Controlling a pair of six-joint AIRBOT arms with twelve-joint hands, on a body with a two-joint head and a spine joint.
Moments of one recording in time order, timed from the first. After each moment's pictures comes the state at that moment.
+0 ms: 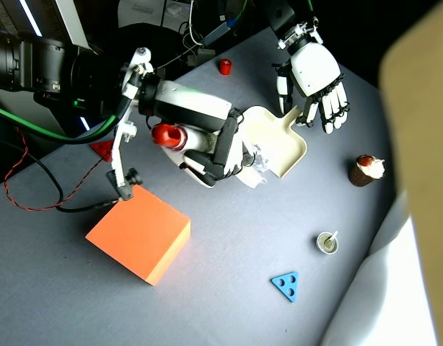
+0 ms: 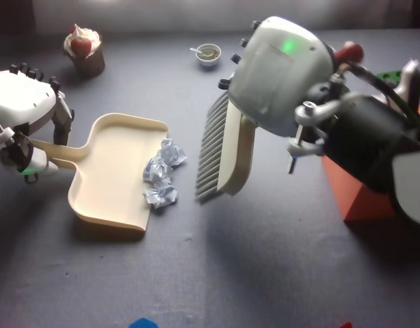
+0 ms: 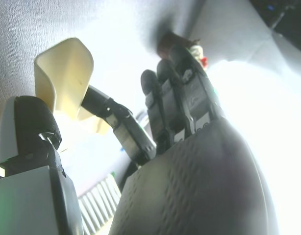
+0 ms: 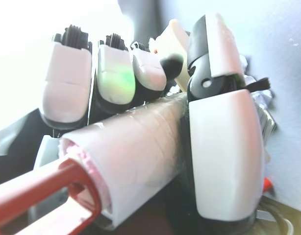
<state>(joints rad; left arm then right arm) 0.77 -1.00 1.19 -0.88 -0.53 1.80 -0.15 -1.29 0.97 -2.26 -0.68 0.25</state>
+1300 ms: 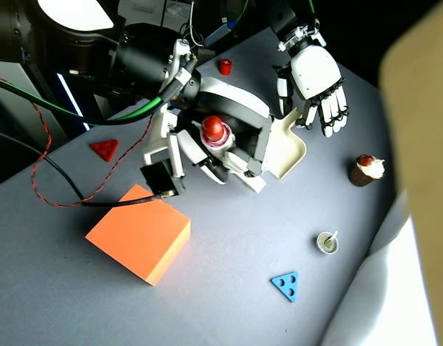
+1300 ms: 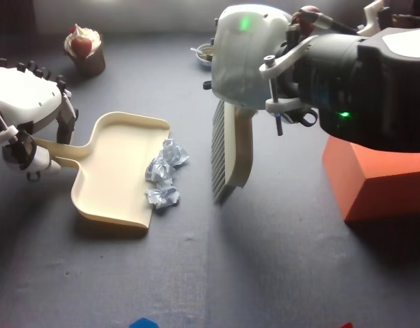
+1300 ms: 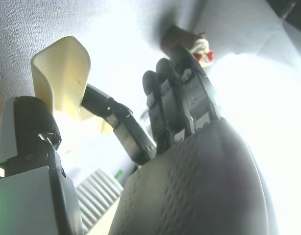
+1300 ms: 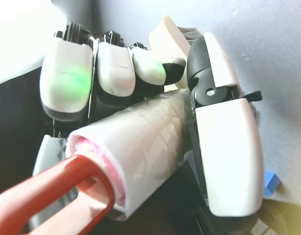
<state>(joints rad) 0.76 -1.01 1.22 -0.84 -0.49 1.80 0.03 -1.34 1.09 -1.40 -0.35 -0.69</state>
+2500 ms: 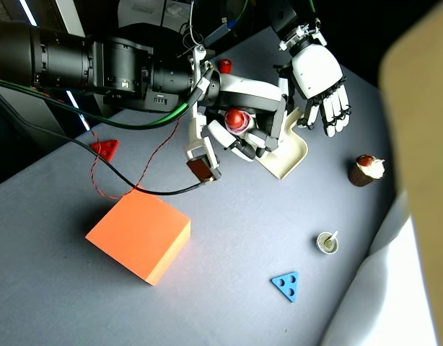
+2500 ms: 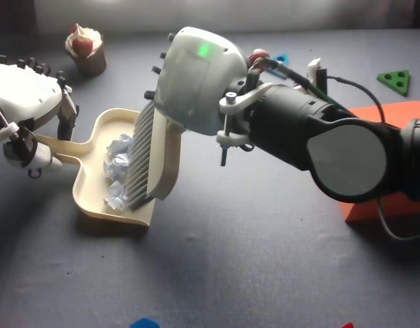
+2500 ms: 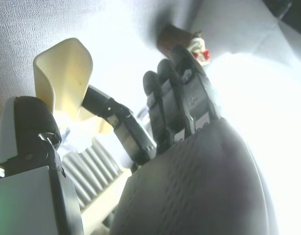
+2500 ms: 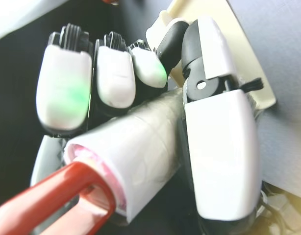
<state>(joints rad) 0.75 -1.01 1.22 -0.84 -0.50 1.80 -0.11 -1.47 1.16 -2.46 -0.48 0.52</state>
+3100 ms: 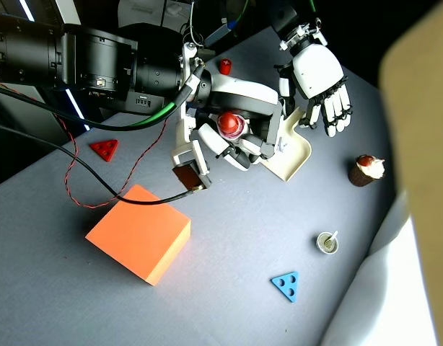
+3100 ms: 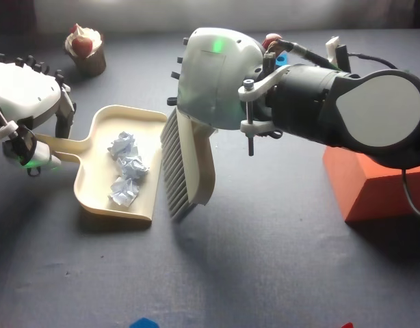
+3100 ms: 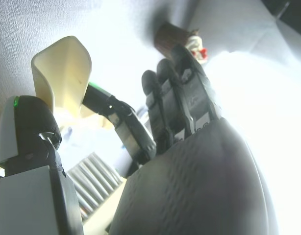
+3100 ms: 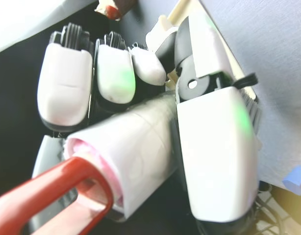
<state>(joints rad) 0.75 -1.01 1.22 -0.84 -0.50 1.80 -0.05 -1.42 1.17 -2.22 -0.26 0.23</state>
